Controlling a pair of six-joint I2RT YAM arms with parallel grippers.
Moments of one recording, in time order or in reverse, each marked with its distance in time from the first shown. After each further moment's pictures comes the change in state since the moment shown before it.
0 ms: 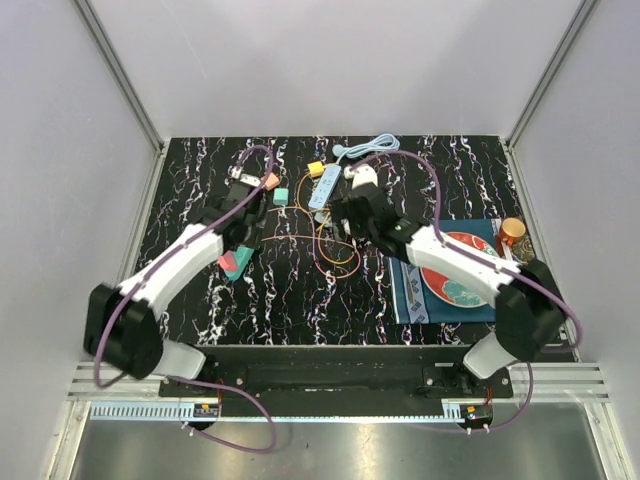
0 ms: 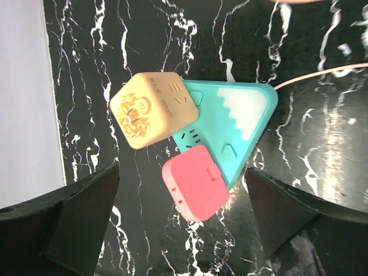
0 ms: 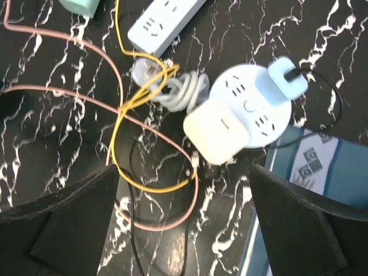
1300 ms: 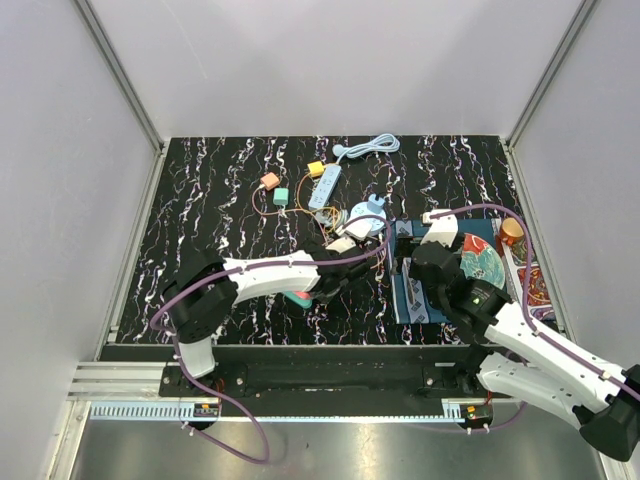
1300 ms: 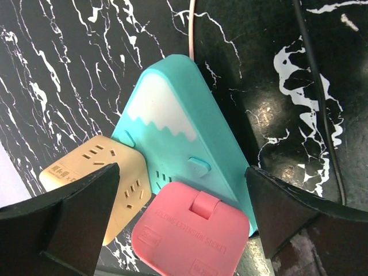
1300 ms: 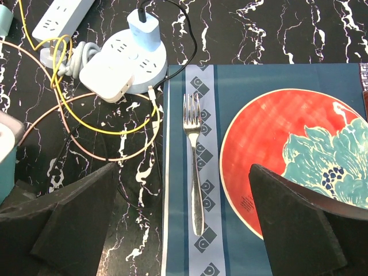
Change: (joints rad) left arm -0.623 0.352 0.127 -0.143 -0.122 -0.306; right arm 0.058 -0.660 -0.413 -0.140 0.335 0.146
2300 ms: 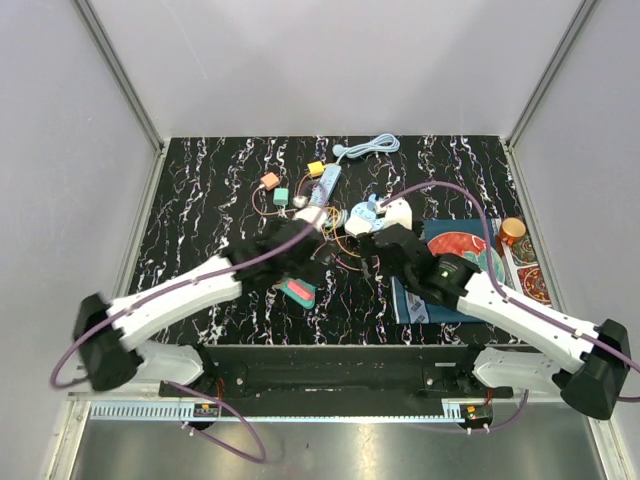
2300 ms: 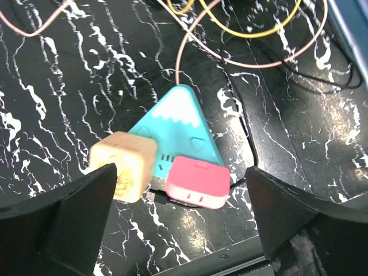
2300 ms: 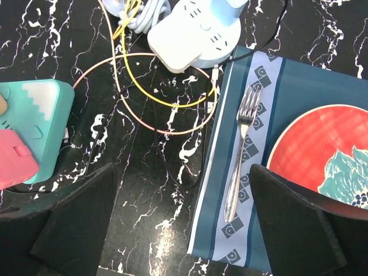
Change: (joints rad) left arm 0.130 -0.577 -0.149 0.142 0.293 0.048; right arm 0.098 0.309 0.282 -0.153 -0.152 -0.053
